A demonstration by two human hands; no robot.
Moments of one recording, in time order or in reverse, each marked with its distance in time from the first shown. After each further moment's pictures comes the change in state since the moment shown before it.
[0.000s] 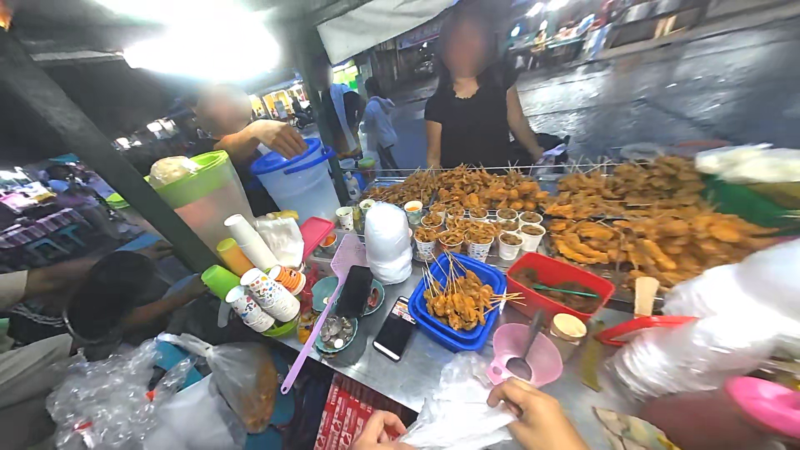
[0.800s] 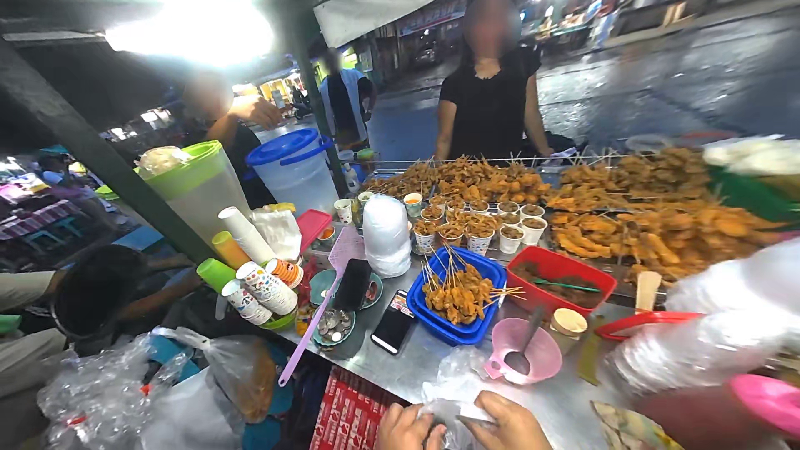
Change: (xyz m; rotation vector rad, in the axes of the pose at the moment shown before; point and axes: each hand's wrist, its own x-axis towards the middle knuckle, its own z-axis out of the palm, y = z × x) left_hand 0.027 0.020 0.053 0.412 -0.030 -0.140; right_hand -0.011 -0.024 0.031 0.009 0.065 -0.075
